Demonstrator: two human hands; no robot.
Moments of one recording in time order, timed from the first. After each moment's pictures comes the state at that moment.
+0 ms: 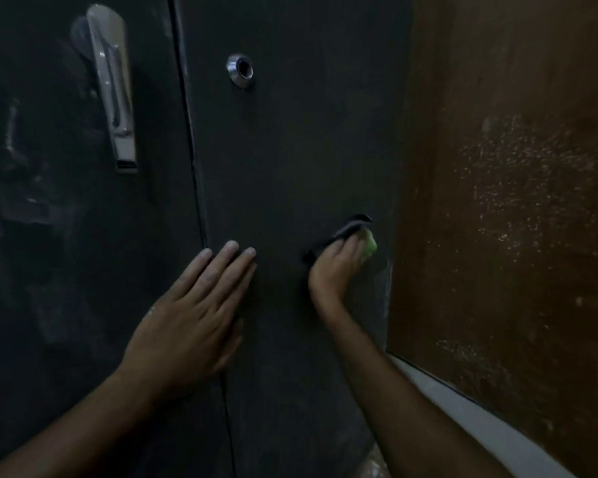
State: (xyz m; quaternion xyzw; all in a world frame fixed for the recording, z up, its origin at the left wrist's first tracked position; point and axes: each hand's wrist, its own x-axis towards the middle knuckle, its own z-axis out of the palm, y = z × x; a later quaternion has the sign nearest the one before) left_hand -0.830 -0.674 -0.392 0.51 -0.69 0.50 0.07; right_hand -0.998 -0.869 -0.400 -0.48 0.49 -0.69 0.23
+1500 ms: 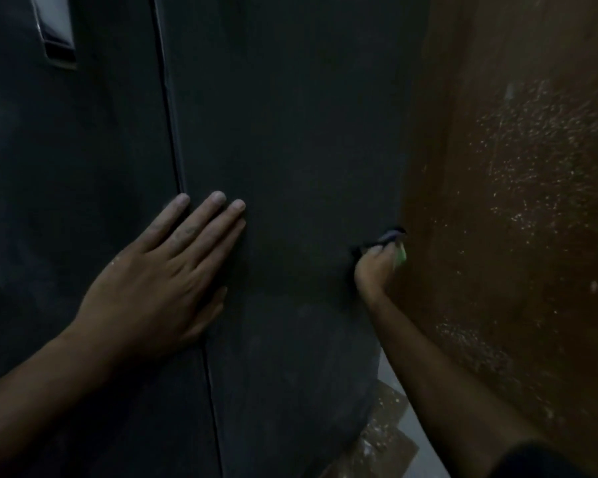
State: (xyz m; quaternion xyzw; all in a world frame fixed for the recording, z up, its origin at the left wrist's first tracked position) left_hand -0.825 -0.676 -0.396 0.49 -0.70 0.52 0.06; right_hand -1.076 -0.946 -0.481 -0.47 0.58 -0.63 0.22
